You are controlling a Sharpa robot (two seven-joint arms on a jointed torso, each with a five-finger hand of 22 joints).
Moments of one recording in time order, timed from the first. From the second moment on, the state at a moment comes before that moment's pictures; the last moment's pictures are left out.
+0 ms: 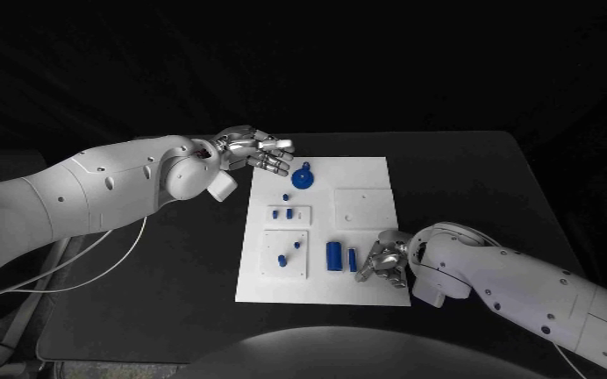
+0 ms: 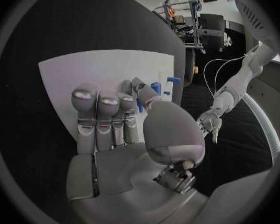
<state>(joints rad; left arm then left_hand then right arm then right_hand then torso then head) 1.17 -0.77 -0.11 1.20 -0.23 0.14 0.16 1.26 0.04 -0.13 0.01 0.05 0.90 0.18 0.07 0.07 1.02 0.17 0.06 0.06 1.05 0.15 0.06 0.06 0.09 1.02 0.14 0.07 0.07 0.74 -0.71 0.16 1.44 -1.09 0.09 -0.56 1.16 -0.04 0.26 -0.26 0.22 1.25 0.04 0.07 0.26 1.34 -0.04 0.91 1.12 1.46 -0.09 0.91 1.11 0.05 1.46 -0.12 0.76 1.31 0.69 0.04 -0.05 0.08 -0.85</state>
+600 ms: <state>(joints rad) 1.17 -0.77 -0.11 1.19 -0.26 0.15 0.15 1.28 0.04 -0.12 -0.02 0.05 0.90 0.18 0.07 0.07 1.02 0.17 0.06 0.06 1.05 0.15 0.06 0.06 0.09 1.02 0.14 0.07 0.07 0.74 -0.72 0.15 1.44 -1.04 0.11 -0.54 1.15 -0.08 0.16 -0.12 0.20 1.25 0.04 0.06 0.26 1.34 -0.04 0.91 1.13 1.46 -0.09 0.92 1.12 0.05 1.46 -0.11 0.77 1.31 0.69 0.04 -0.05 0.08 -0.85</state>
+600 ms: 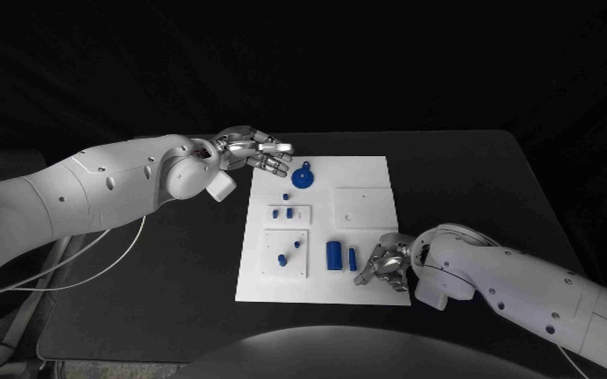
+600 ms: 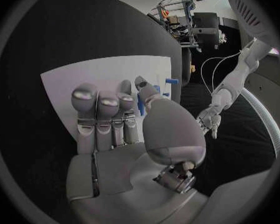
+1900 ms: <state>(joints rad) 1.17 -0.77 -0.11 1.19 -0.26 0.15 0.15 1.28 0.04 -0.13 -0.02 0.05 0.90 0.18 0.07 0.07 1.02 0.17 0.06 0.06 1.05 0.15 0.06 0.06 0.09 1.02 0.14 0.07 0.07 0.74 -0.72 0.15 1.43 -1.06 0.06 -0.50 1.09 0.03 0.24 -0.01 0.05 1.24 0.03 0.07 0.26 1.34 -0.05 0.92 1.13 1.46 -0.10 0.92 1.12 0.05 1.46 -0.12 0.77 1.31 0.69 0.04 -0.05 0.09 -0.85</state>
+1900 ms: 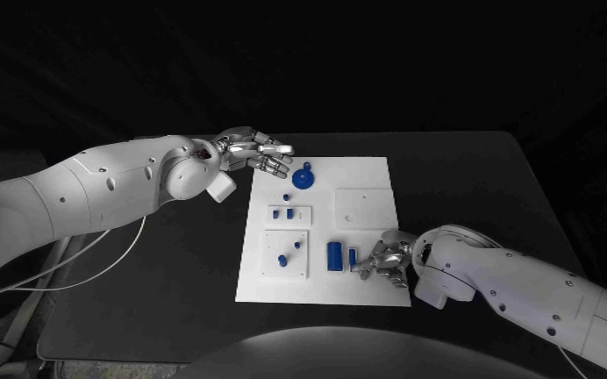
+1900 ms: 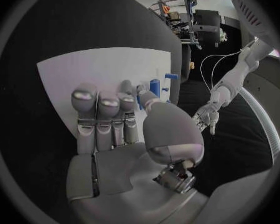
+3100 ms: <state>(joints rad) 1.17 -0.74 -0.11 1.16 -0.21 0.02 0.25 1.30 0.07 -0.10 -0.05 0.07 0.96 0.16 0.07 0.07 1.04 0.16 0.06 0.06 1.07 0.15 0.06 0.06 0.09 1.03 0.14 0.07 0.07 0.85 -0.74 0.25 1.26 -0.82 -0.02 -0.24 1.11 0.04 -0.16 0.05 0.05 1.13 0.07 0.06 0.15 1.26 -0.02 0.66 0.91 1.43 -0.08 0.63 0.93 0.06 1.40 -0.10 0.27 1.21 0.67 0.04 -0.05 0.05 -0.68</state>
